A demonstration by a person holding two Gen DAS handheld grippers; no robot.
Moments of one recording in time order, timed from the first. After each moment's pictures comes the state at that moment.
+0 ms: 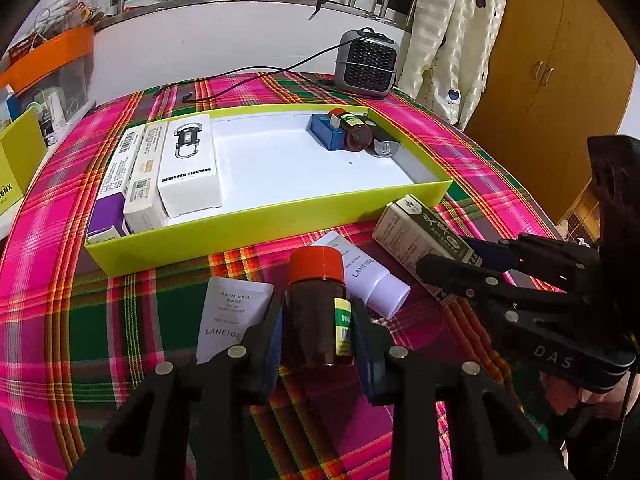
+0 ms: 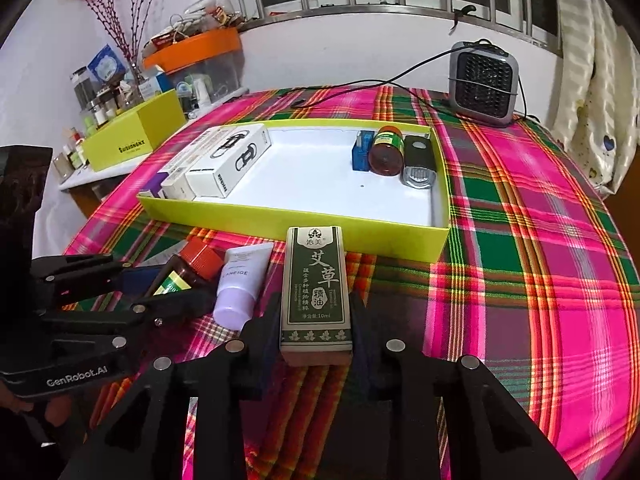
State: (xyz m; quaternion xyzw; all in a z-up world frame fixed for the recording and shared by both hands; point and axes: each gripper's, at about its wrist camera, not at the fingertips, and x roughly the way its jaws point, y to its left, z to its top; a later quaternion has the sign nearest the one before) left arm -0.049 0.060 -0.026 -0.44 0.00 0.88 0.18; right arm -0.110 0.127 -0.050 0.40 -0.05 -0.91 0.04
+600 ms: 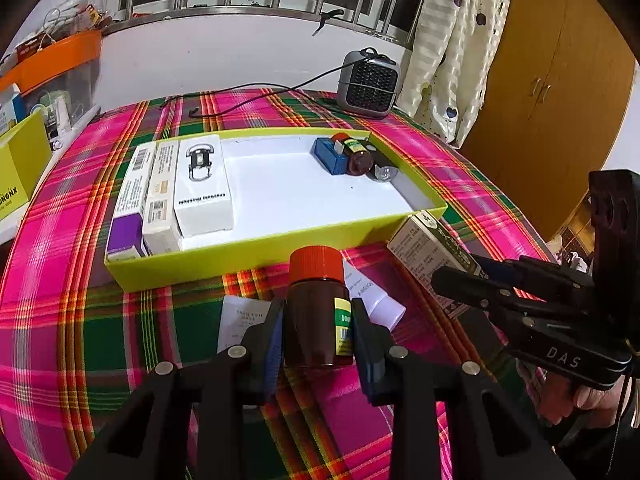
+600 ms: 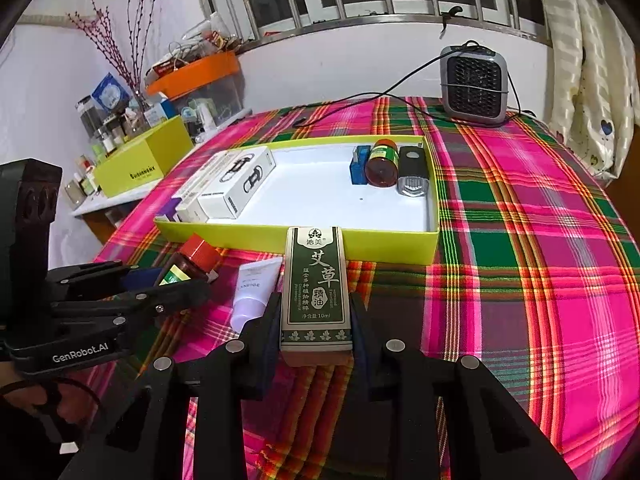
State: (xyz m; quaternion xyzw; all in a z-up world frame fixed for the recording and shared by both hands) left arm -0.051 0.049 -0.009 -0.42 -0.02 0.89 0.19; right arm -0.099 0.137 -0.038 0.37 -0.10 -0.92 0.05
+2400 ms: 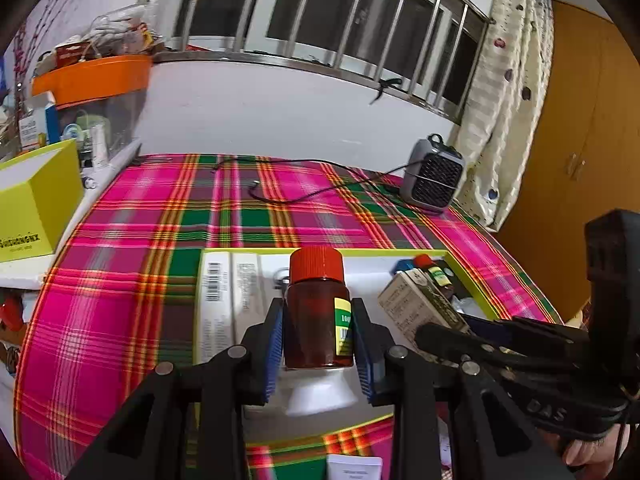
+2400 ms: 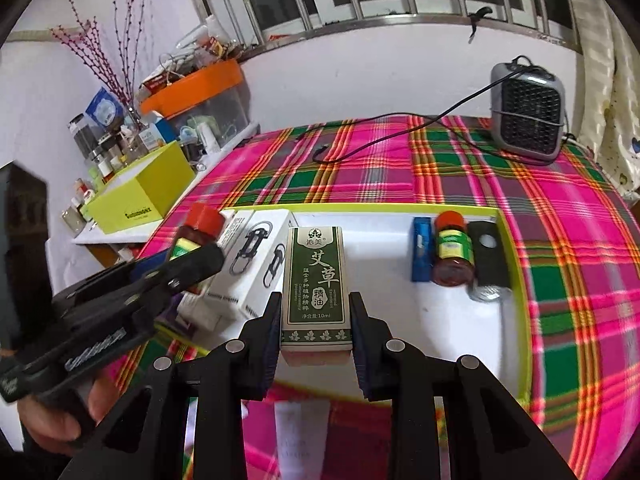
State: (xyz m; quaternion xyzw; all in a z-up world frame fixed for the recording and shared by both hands) left arm -0.131 -0.013 0.018 -0.33 -0.08 0.93 0.12; right arm -0.220 0.109 -0.017 0.38 -0.12 -0.92 0.06
